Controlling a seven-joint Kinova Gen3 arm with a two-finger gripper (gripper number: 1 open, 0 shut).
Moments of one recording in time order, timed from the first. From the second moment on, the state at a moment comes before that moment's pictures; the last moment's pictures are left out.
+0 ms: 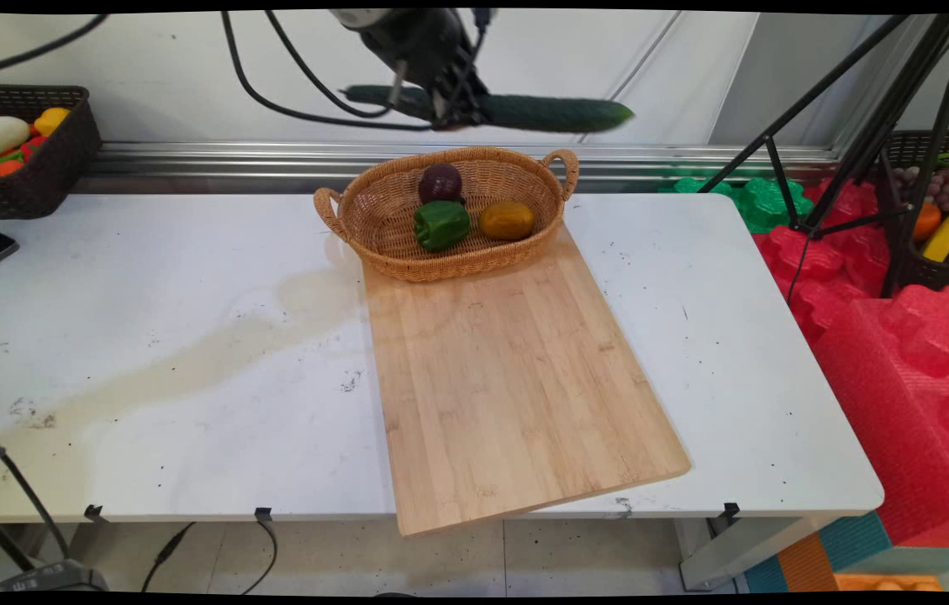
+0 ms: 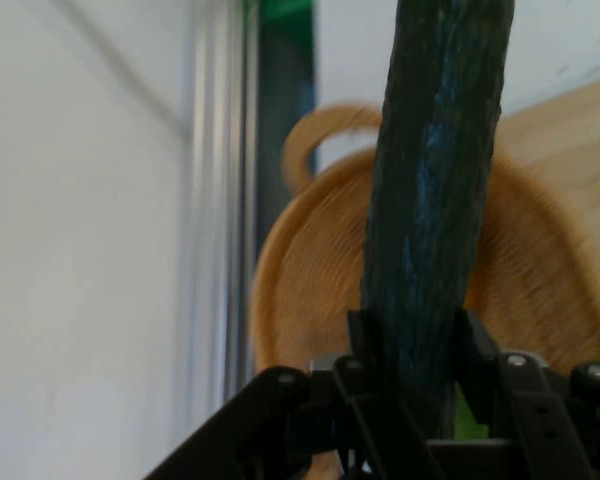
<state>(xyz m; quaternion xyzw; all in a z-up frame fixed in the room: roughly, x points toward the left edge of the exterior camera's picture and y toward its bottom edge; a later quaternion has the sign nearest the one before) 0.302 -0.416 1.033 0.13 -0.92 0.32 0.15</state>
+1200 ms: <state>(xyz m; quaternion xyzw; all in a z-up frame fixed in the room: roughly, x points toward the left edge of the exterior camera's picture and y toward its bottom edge) 0.362 -0.501 0.920 0.27 -0.91 0.30 0.06</state>
